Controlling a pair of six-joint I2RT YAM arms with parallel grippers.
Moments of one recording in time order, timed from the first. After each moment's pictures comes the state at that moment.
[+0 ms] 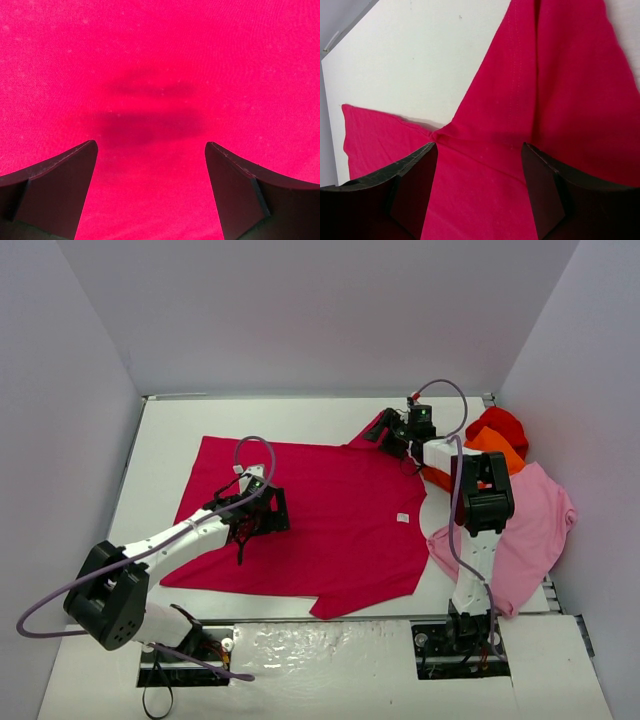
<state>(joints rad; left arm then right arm) -0.62 1.37 0.83 -0.44 -0.24 -0.69 0.12 2.15 1.38 0.14 -0.37 0.68</state>
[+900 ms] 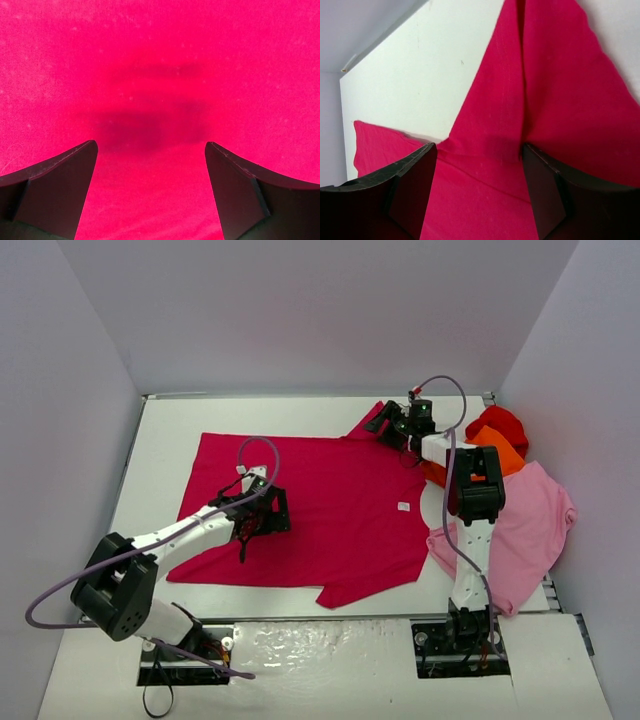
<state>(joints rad) -0.62 1.42 0.83 -0.43 -0.24 -0.68 0.09 2.30 1.53 0.21 -0.41 0.72</state>
